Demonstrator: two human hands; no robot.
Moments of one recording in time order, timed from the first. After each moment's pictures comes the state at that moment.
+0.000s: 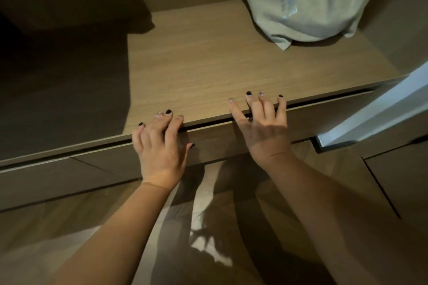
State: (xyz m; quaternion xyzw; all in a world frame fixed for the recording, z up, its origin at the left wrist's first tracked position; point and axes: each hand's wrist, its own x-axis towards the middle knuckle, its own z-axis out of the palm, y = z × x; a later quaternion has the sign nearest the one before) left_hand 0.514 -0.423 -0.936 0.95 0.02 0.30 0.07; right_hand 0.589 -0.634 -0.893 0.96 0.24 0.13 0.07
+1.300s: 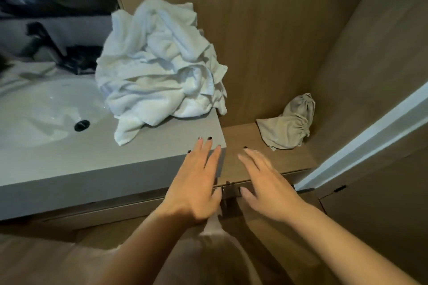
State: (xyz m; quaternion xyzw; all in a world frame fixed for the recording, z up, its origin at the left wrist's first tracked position) left_hand 0.338 -0.302 -0.298 0.98 -0.08 -0.04 0.18; right_hand 0.380 -0.493 -0.307 0.94 0.27 -0.13 -0.15
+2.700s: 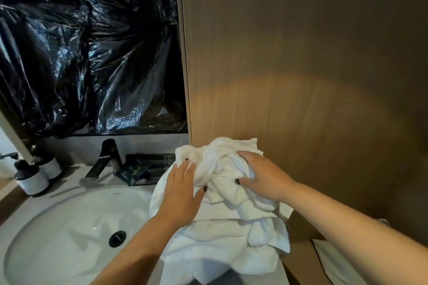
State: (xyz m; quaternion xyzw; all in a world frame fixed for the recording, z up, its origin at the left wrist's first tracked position) left_hand 0.575 -0.054 -0.239 0.95 0.09 0.16 0.24; right_hand 0.682 -0.266 -0.171 0.92 0.34 -0.07 -0.19
